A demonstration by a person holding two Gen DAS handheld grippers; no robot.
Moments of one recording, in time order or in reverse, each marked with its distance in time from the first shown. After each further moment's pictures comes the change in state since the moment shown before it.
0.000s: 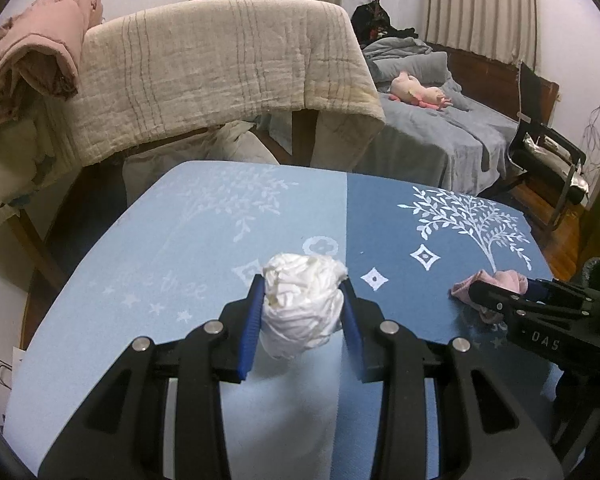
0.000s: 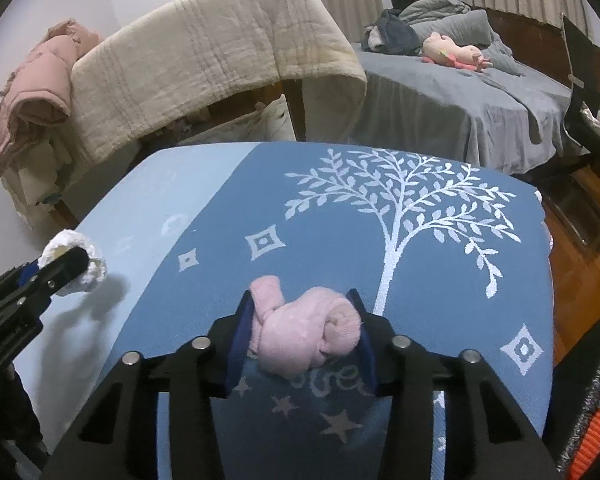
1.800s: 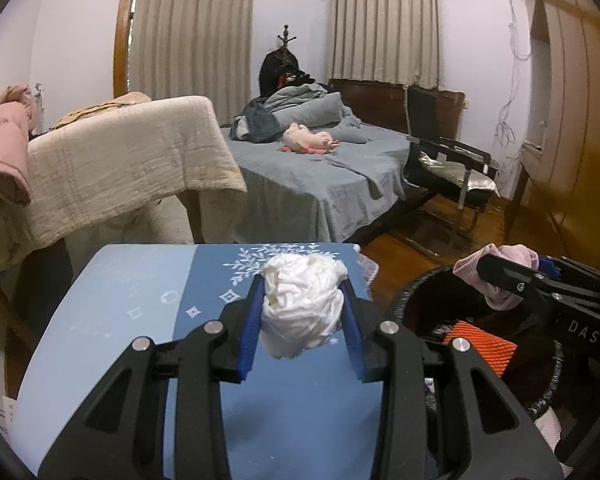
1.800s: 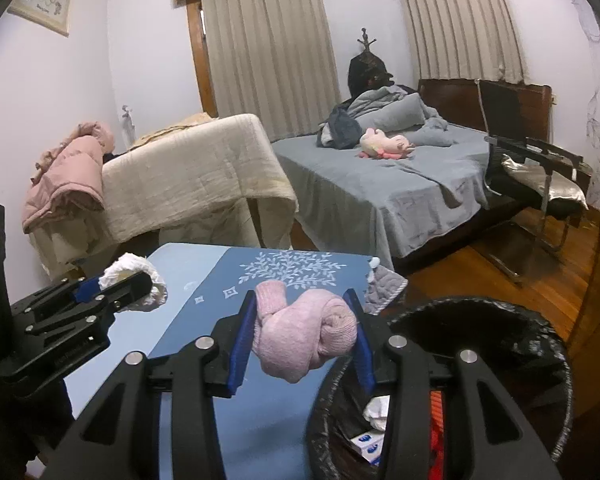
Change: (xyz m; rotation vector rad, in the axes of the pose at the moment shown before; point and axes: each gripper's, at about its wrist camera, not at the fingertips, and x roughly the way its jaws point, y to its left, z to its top) left arm -0.185 -0.163 0.002 0.161 -0.170 -0.245; right arm -0.280 -0.065 -0.047 0.050 -0.326 -0.101
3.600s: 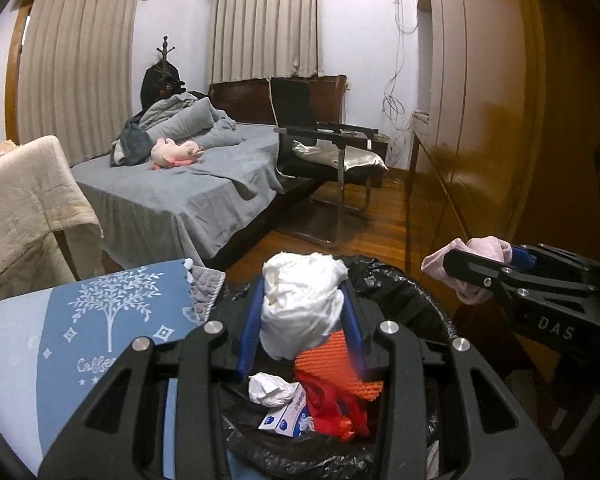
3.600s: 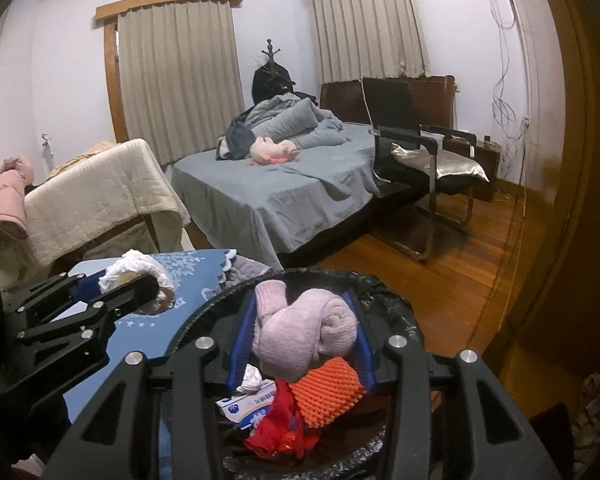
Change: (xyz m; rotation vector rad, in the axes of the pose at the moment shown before) left arm 0.032 -0.173 -0.020 0.203 -0.001 -0.355; right arm -0.090 -0.139 -0.040 0.131 -0.034 -0.300
